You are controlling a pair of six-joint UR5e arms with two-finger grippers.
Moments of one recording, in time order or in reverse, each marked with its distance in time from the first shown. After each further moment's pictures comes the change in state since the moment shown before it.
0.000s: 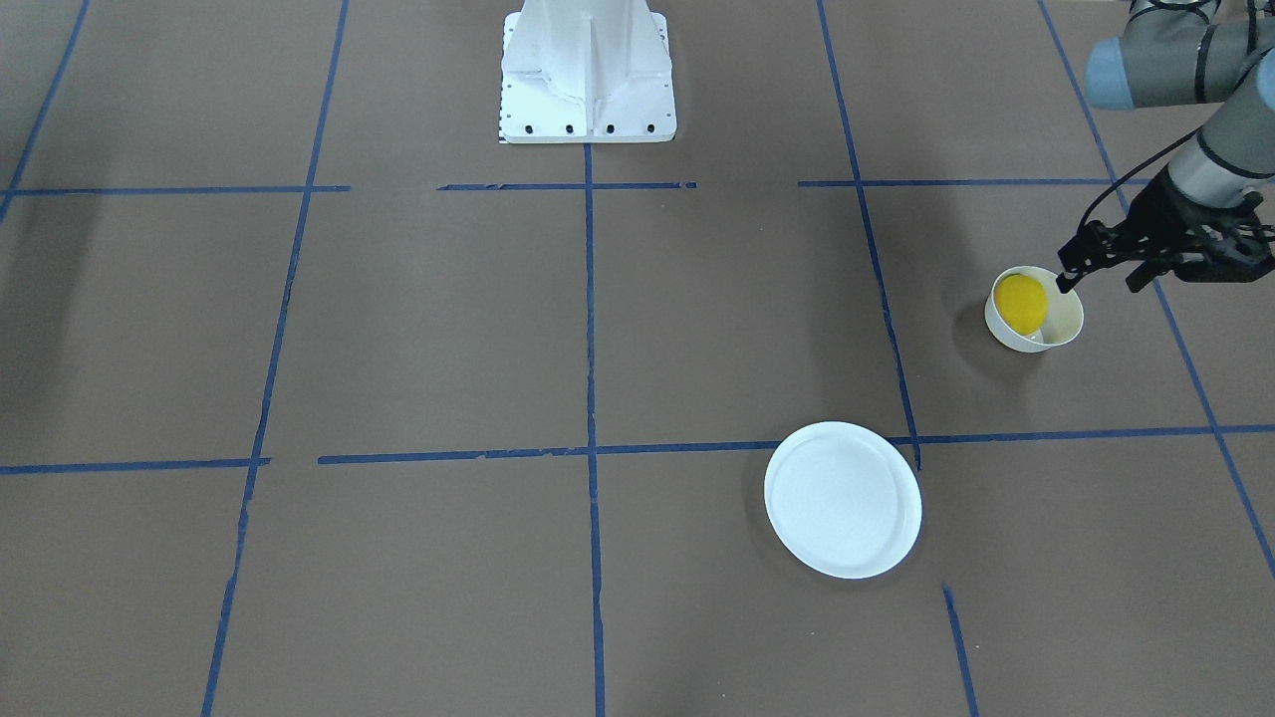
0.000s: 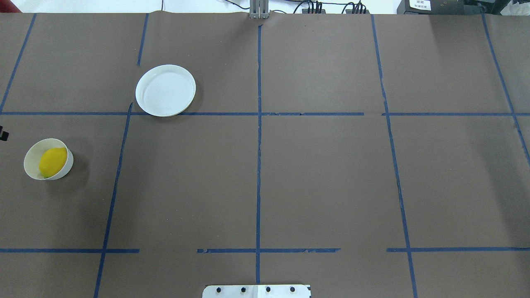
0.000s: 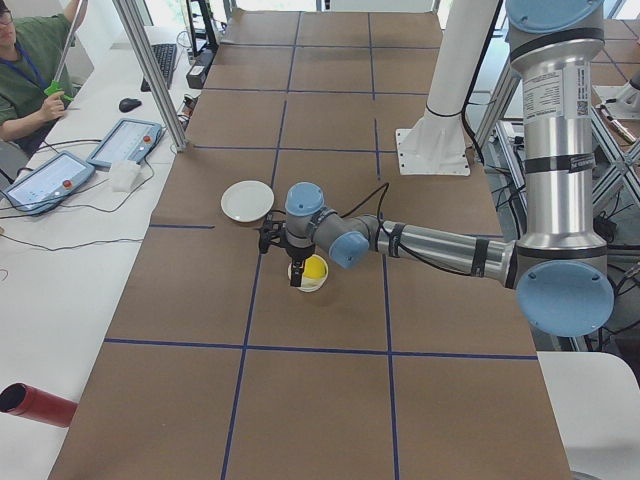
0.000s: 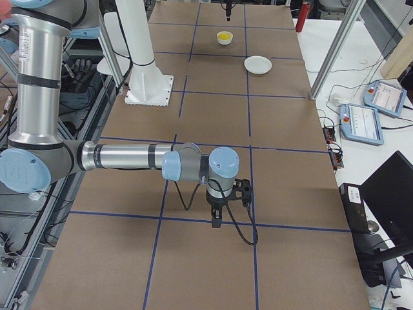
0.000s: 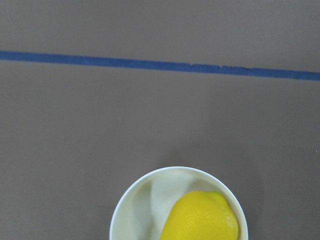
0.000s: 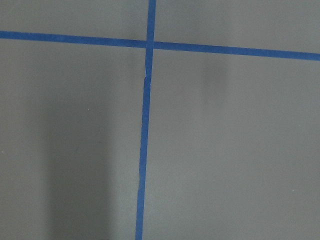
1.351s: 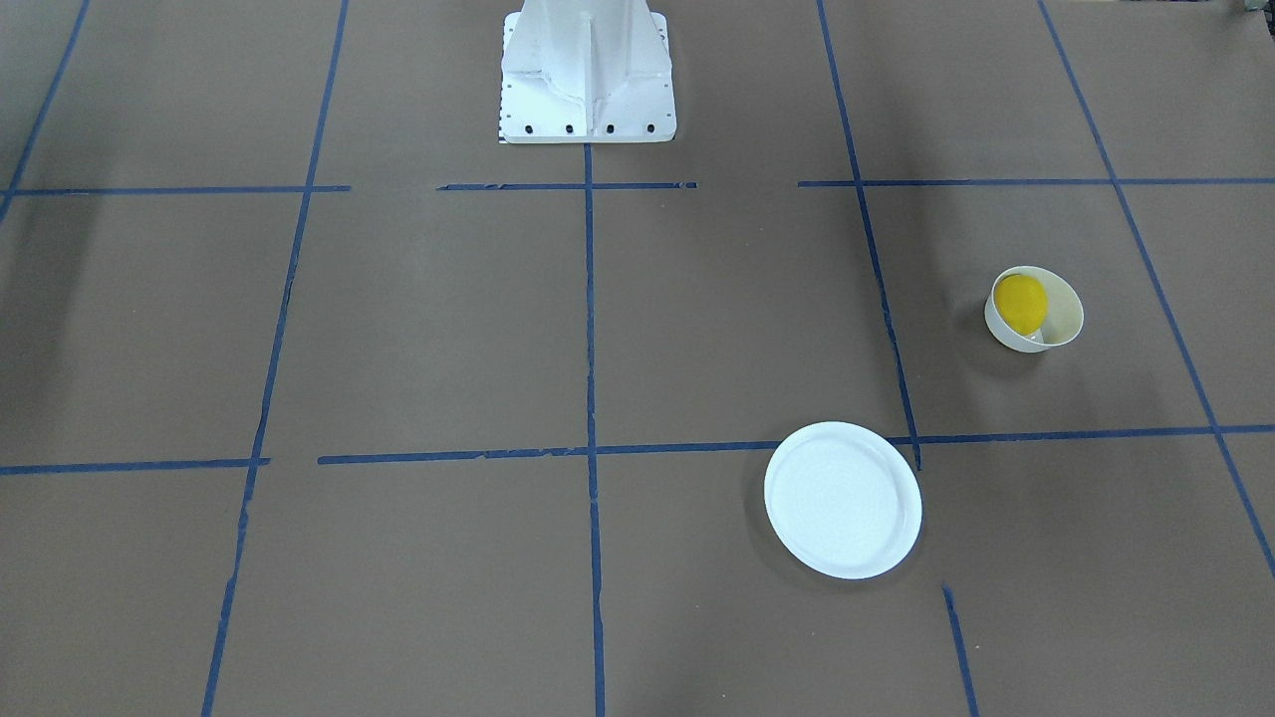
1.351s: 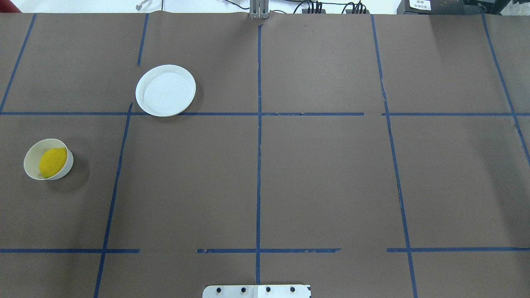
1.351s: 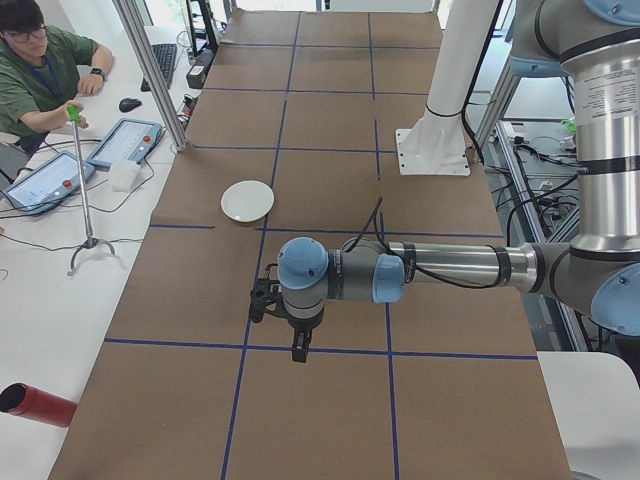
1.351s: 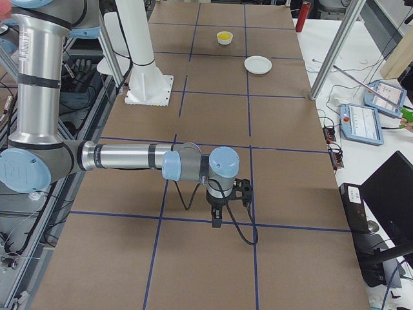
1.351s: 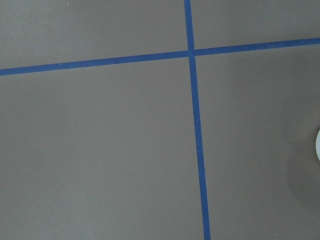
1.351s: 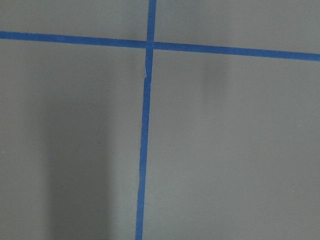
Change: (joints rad) left arm -0.382 0.038 0.038 0.367 -0.131 0.551; right arm 0.000 0.001 0.000 0.000 0.000 0.000
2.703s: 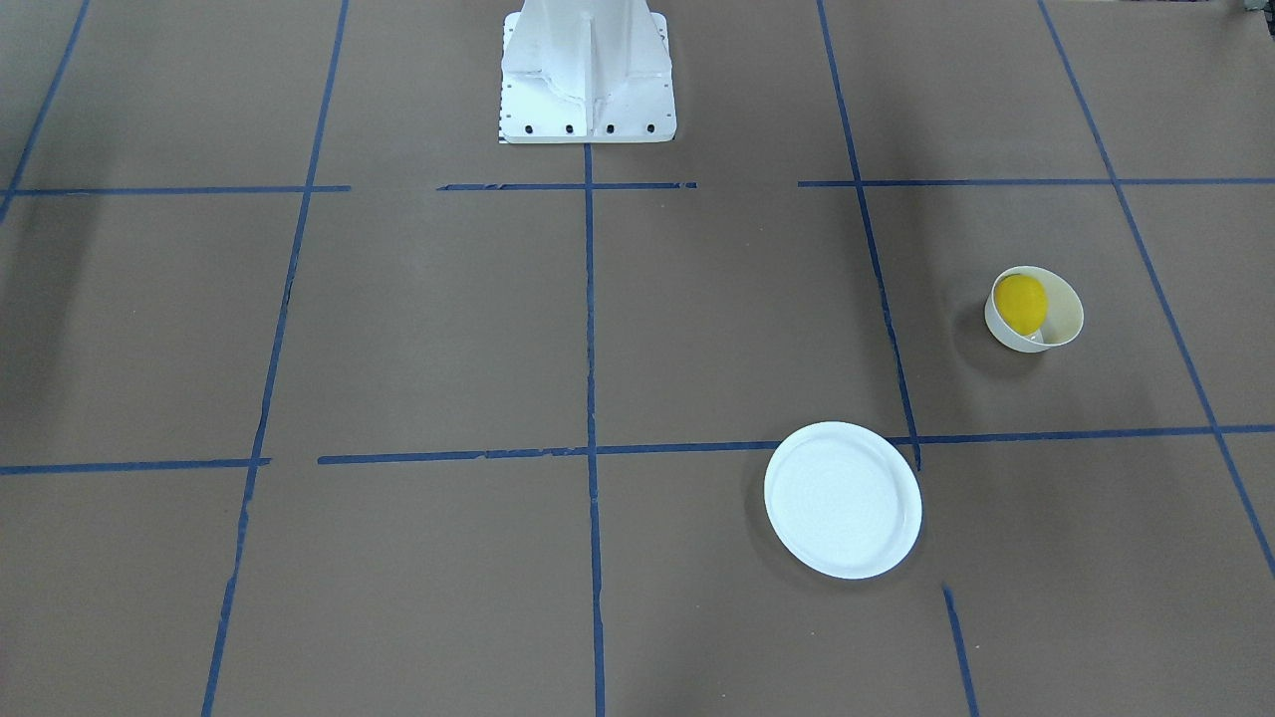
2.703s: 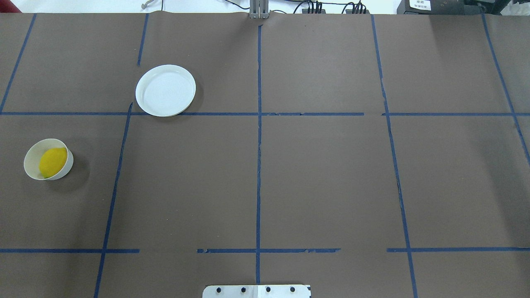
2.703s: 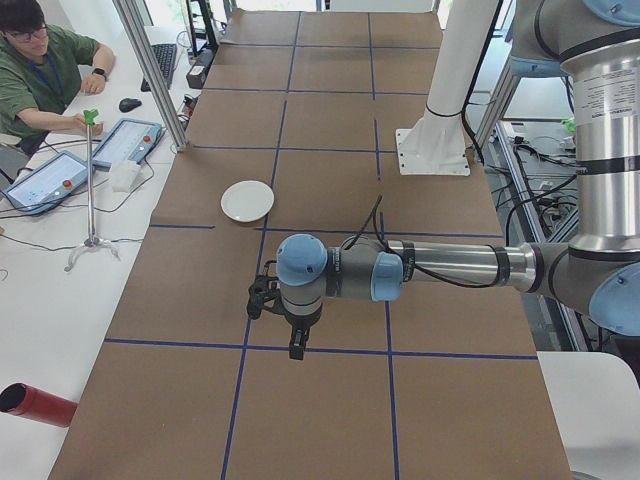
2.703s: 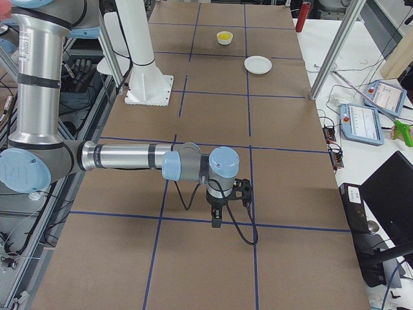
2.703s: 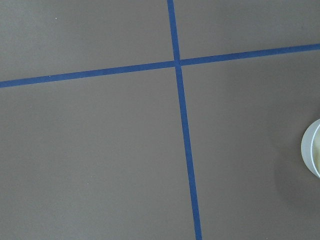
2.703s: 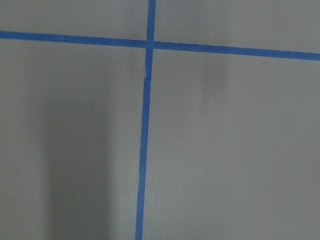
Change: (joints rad) left arm 0.002 -0.005 0.000 -0.006 0.002 0.001; right arm 0.000 -0.001 0.000 0.000 0.000 0.000
